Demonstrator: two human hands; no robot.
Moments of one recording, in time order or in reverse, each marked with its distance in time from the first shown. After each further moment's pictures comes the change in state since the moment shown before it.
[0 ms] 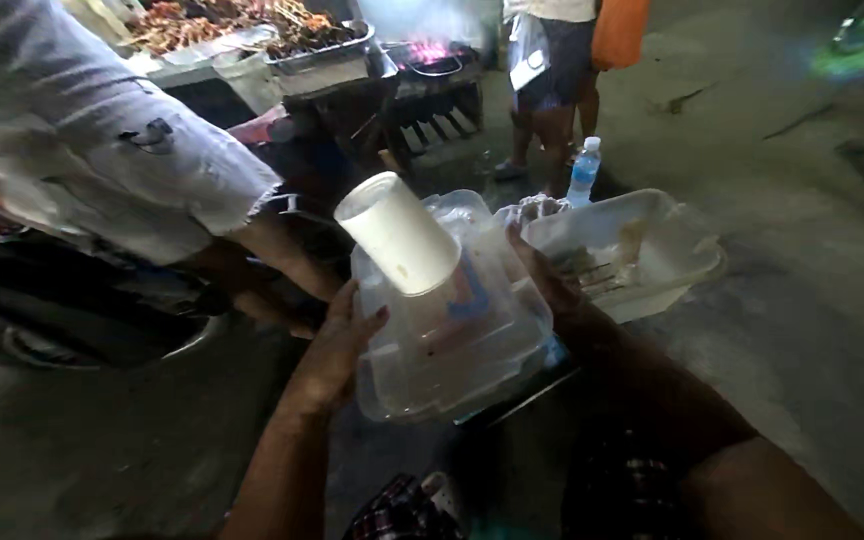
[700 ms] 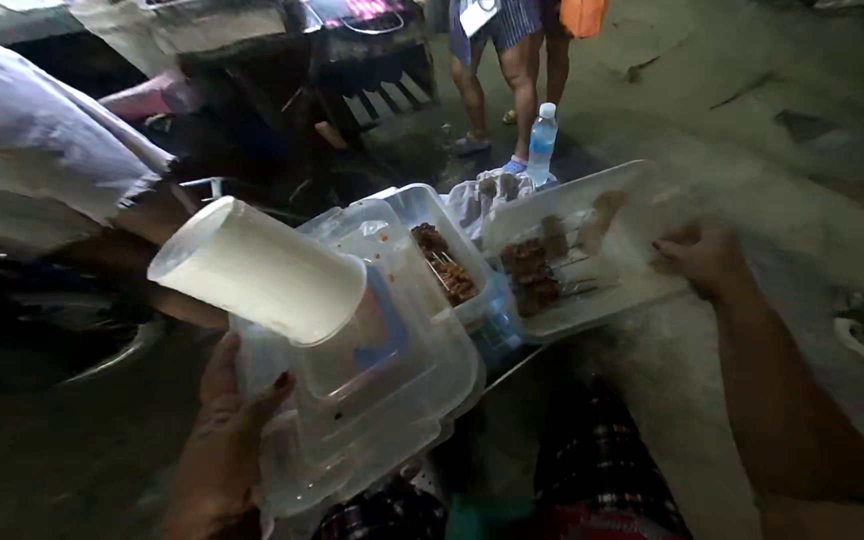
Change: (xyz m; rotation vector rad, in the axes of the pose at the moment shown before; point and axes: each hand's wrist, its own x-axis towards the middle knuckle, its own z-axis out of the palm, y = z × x) left_hand -0.056 -0.028 -0.008 -0.039 0.170 0.109; right_hand -0.072 0.008 -0.230 -0.710 0.656 0.277
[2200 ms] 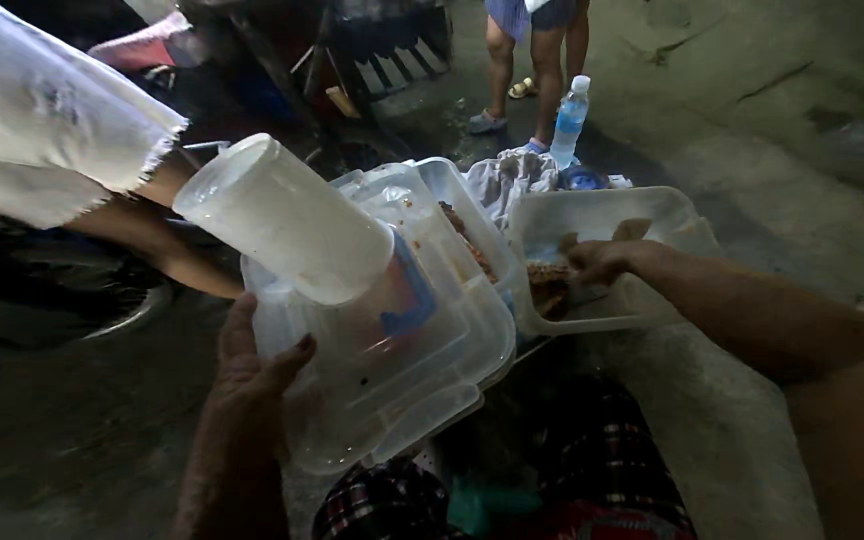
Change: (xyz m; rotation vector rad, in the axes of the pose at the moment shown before) left_hand 0.007 0.015 0.013 0.072 0.042 -0.079; right_hand 0.061 -0.036 0.143 -0.748 -0.876 -0.422
